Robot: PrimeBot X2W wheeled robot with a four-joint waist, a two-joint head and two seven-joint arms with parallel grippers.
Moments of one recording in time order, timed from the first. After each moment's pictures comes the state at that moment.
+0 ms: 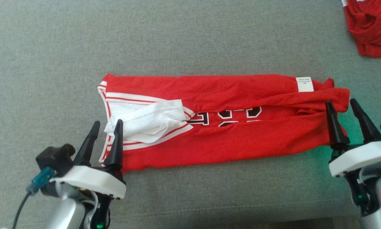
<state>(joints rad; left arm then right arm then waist) -0.08 0.29 -0.40 0.02 -0.64 0.16 -0.16 -0.10 -0.25 0.02 0.11 0.37 0.13 0.06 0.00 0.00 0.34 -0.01</state>
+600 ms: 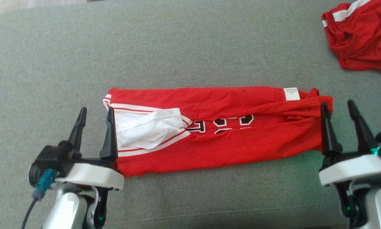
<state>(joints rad) -0.09 0.20 -0.30 0.04 -0.37 0.17 -0.25 -0.04 -0.11 -0.03 -0.04 0.24 0.13 0.01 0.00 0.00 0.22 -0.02</state>
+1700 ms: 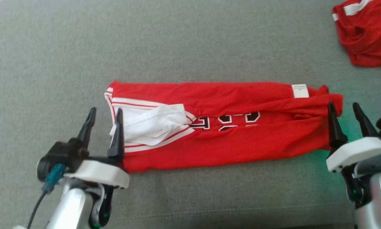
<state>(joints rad) -0.12 0.18 -0.30 0.12 -0.33 0.10 -0.25 -0.15 -0.13 -0.10 0.20 0.23 0.13 0.08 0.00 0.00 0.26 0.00</state>
